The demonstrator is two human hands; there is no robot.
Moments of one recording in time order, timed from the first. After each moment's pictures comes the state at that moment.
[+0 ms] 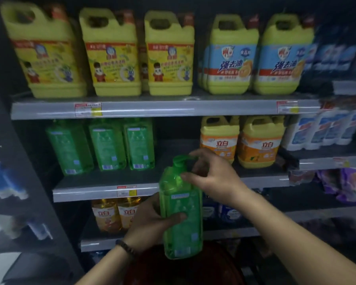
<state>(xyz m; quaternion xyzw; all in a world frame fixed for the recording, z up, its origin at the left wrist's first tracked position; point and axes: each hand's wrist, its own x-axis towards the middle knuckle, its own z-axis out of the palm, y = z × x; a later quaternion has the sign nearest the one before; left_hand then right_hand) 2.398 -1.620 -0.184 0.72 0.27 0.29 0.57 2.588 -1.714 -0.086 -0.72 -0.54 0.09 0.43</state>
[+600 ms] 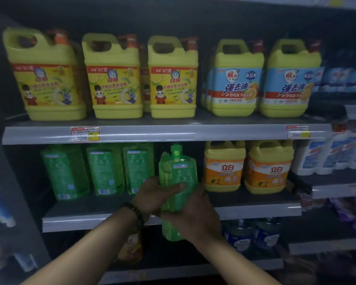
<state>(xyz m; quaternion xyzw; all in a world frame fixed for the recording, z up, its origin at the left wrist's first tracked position) 2.463 -1.537 -0.095 0.68 0.31 0.27 0.60 2.564 -1.631 -0.149 -0.84 -0.39 0.07 0.38</state>
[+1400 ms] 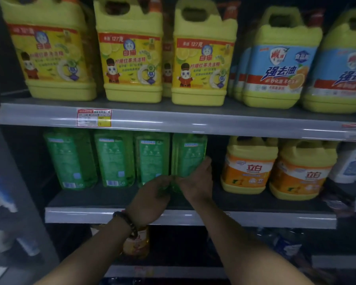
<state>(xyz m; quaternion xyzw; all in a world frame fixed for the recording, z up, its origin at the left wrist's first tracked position) 2.442 -1.461 -0.156 0.82 0.29 0.27 0.41 2.616 -1.487 -0.179 -0.79 -0.35 0.05 0.51</state>
